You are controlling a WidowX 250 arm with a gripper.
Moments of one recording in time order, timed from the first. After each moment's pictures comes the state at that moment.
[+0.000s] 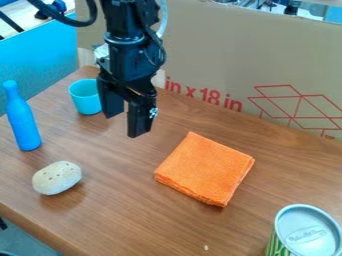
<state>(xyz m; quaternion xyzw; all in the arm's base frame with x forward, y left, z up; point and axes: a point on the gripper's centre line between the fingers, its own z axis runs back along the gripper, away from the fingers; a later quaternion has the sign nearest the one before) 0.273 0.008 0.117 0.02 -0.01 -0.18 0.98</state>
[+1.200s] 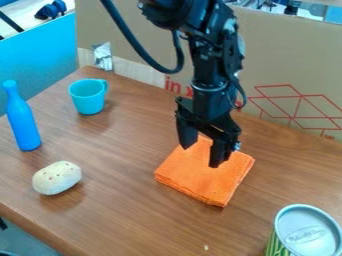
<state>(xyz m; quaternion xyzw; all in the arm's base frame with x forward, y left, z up) 0.323 -0.079 0.066 -0.01 -0.04 -0.17 0.98</state>
